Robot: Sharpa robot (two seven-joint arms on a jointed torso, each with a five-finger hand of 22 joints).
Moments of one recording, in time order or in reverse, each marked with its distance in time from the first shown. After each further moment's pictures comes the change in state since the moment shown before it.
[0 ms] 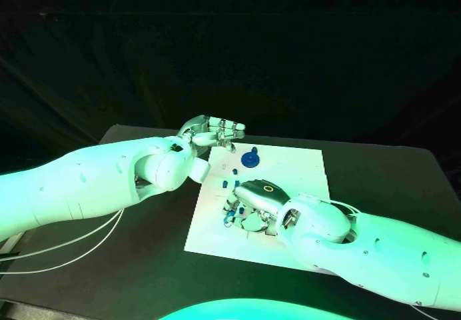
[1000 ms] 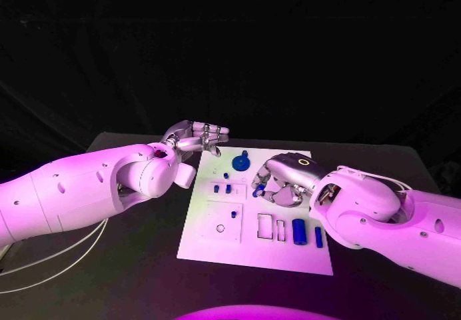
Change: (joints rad) left arm 0.000 -0.030 0.001 0.008 -0.001 -0.006 0.000; left_hand 0.000 0.000 0.000 0.000 0.000 0.000 0.000 0.000 0.001 0.000 0.000 0.000 0.000 0.000 0.000 0.000 0.001 0.000 0.000 0.000 0.000 0.001; right arm 0.138 -0.221 0.018 0.129 -0.017 0.014 -0.056; right_hand 0.000 0.000 -0.004 -0.001 -0.031 0.001 -0.001 0.000 0.000 0.000 0.000 0.013 -0.013 0.000 0.000 0.000 0.002 0.000 -0.003 -0.004 0.001 -0.001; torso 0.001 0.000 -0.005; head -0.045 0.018
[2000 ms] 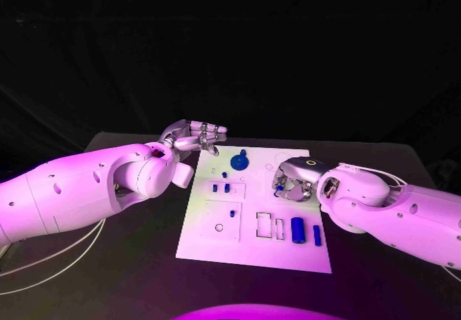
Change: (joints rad) left arm 0.000 -0.005 0.000 0.005 0.000 0.000 0.001; left_hand -0.004 -0.004 0.000 0.000 0.000 0.004 -0.004 0.000 0.000 0.004 -0.004 0.000 -0.001 0.000 0.000 0.000 0.000 0.000 0.000 0.000 0.000 0.000; right arm -0.023 0.044 -0.023 -0.253 0.011 0.096 0.025; right_hand -0.021 0.003 -0.003 -0.003 -0.023 0.004 -0.011 0.000 -0.003 -0.004 -0.004 0.008 -0.006 0.000 0.000 -0.008 -0.008 0.016 -0.003 -0.004 -0.020 0.000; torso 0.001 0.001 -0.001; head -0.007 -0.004
